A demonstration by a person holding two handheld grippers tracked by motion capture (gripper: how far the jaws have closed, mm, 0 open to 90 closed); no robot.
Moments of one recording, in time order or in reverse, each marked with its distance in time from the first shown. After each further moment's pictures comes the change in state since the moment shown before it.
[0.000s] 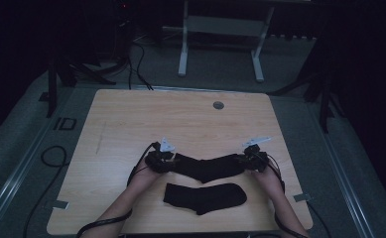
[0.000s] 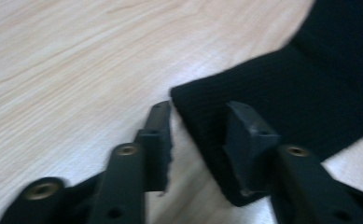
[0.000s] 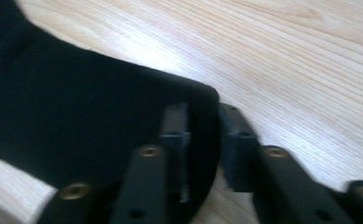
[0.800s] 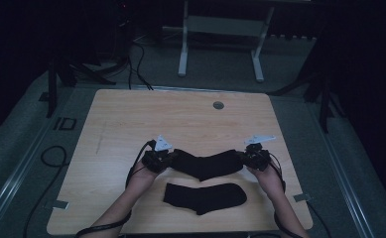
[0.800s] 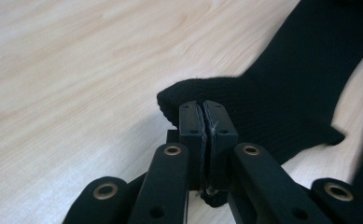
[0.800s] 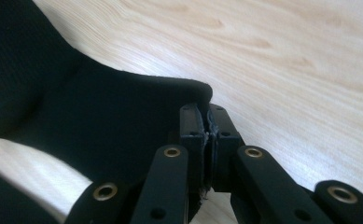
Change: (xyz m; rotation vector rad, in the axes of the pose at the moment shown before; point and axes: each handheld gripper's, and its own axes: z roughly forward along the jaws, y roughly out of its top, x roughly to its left) left arm -0.011 0.015 -0.042 -0.117 0.021 -0.017; right arm 0.012 0.012 -0.029 -0.109 0.025 -0.003
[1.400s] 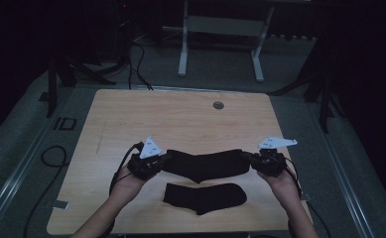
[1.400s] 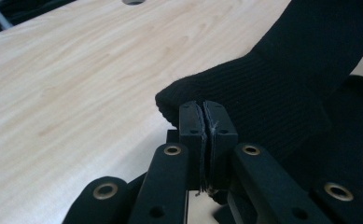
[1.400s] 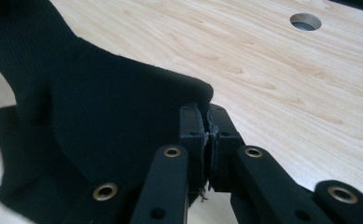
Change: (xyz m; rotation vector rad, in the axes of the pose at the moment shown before) left arm -0.022 0.002 -0.075 -0.037 -0.044 0.047; right arm 0.030 0.003 -0.080 -0.128 0.052 -0.058
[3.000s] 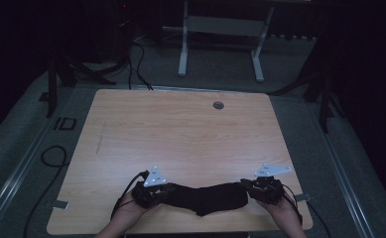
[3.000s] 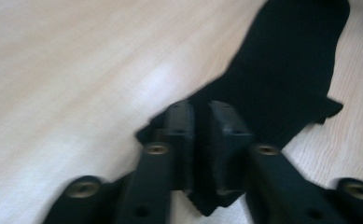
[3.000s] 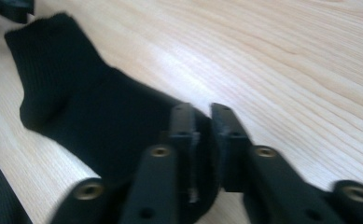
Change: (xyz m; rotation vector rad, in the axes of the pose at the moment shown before) left arm -0.033 -0.067 0.034 0.114 -0.122 -0.005; right arm 0.030 -0.064 0.010 0.120 0.058 0.004
